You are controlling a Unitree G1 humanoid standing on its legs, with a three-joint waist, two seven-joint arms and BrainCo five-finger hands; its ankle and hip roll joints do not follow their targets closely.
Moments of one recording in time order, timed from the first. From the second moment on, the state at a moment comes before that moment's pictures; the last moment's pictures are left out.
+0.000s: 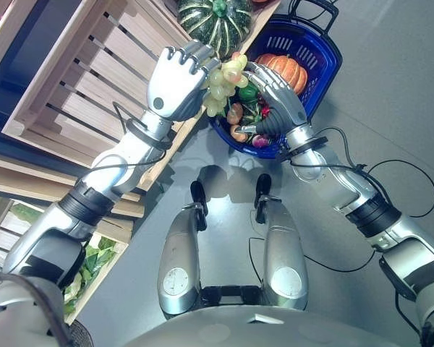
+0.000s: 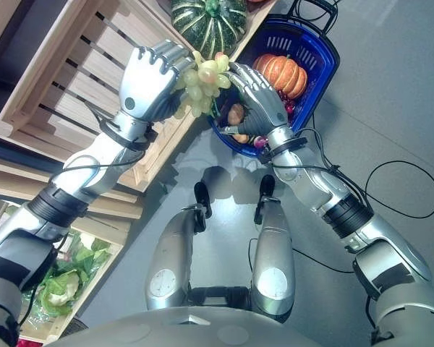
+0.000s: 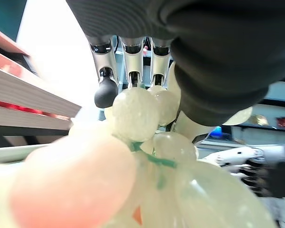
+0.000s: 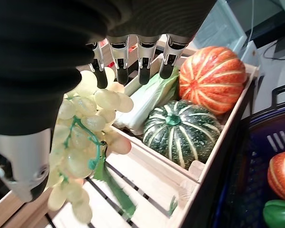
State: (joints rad) left arm -0.73 0.72 -0.61 0.05 0.86 -0.09 0.64; right arm -0.64 -0.66 0.64 0.07 -0.38 0.00 -0.44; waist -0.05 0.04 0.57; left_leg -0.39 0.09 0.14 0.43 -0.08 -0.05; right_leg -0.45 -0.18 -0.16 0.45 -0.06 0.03
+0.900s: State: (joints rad) left arm -0.75 0.67 -0.67 0.06 0.85 -0.02 0.50; right arm -0.62 -0.61 0.60 0.11 -0.17 -0.09 -0.53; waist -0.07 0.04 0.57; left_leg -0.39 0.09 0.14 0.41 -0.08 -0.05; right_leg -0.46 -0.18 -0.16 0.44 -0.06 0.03
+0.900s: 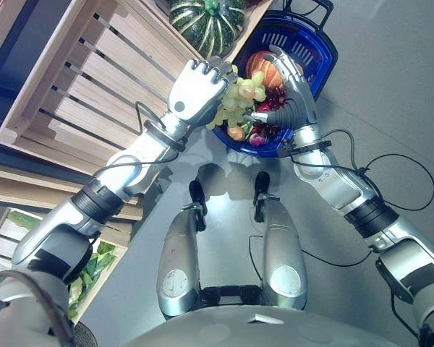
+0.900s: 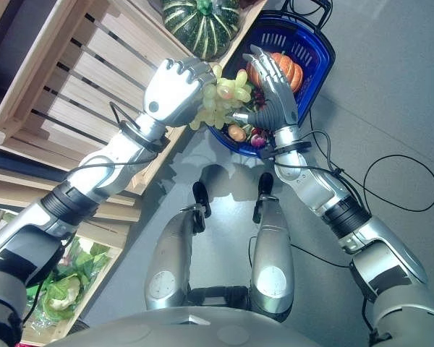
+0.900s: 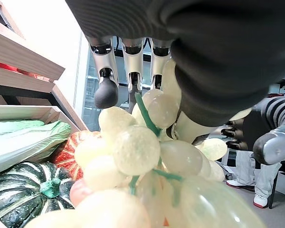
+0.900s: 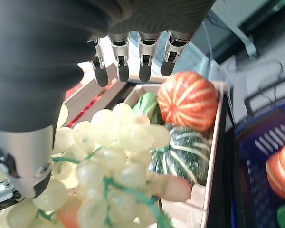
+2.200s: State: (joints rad) left arm -0.77 0.65 -0.76 0.07 0.86 -0.06 0.43; right arm -0.77 -0.57 0.79 0.16 -0.26 0.24 -0.27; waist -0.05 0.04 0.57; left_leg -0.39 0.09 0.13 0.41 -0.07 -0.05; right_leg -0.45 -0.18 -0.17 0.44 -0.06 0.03
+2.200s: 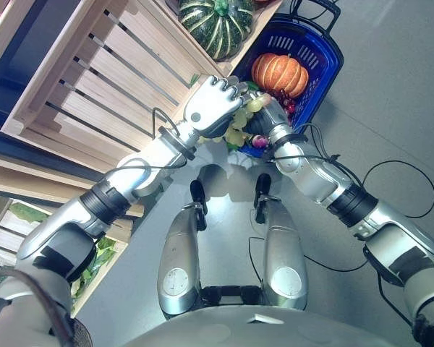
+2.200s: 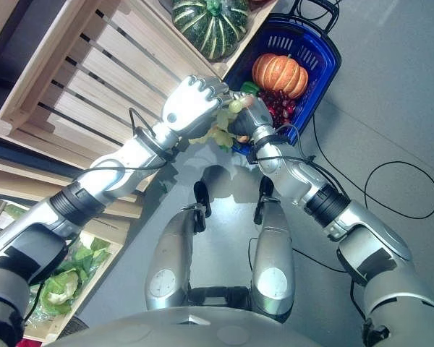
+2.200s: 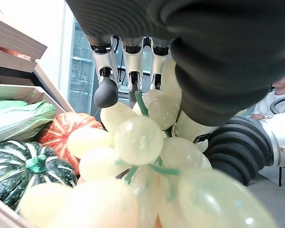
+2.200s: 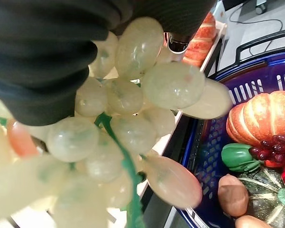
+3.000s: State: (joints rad) left arm -0.71 0.59 -0.72 0.09 0.45 0.00 0.16; right arm -0.69 -0.58 0.78 0.15 -0.14 0.24 -0.14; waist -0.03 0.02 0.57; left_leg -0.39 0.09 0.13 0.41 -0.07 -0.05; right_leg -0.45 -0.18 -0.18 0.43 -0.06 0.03
